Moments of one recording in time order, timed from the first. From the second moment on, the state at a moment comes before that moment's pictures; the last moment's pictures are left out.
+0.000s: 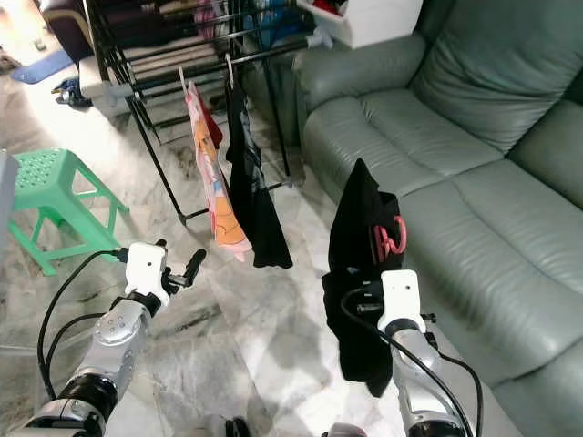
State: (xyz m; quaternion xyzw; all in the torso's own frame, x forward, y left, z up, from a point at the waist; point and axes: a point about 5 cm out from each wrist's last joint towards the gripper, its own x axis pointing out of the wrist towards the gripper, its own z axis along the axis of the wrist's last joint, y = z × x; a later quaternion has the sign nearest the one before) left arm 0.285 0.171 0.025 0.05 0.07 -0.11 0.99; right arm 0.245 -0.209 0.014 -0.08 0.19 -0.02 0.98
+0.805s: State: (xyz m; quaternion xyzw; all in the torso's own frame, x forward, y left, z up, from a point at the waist) left arm 0.297 0.168 0.035 0.07 0.06 -0.06 0.99; right arm 0.254 -0.213 0.029 -0.09 0.16 -0.03 0.98
